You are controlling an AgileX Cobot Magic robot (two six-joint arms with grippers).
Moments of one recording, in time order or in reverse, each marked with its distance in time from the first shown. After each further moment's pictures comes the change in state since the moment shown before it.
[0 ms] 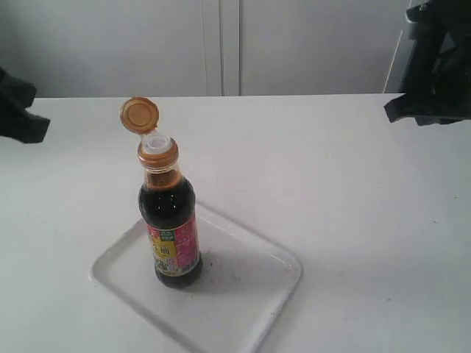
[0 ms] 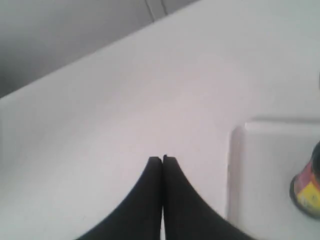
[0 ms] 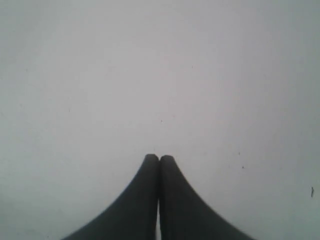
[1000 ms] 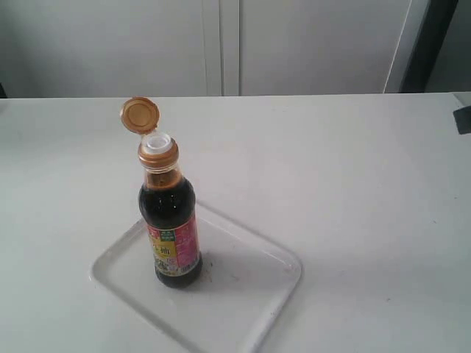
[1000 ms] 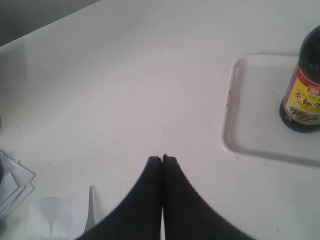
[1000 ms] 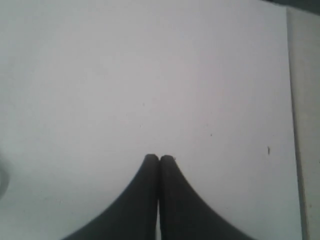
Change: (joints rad) left arm 0.000 -0.434 0.149 -0.056 0.347 0.042; right arm 0.000 -0.450 0.215 -0.097 0.037 0.150
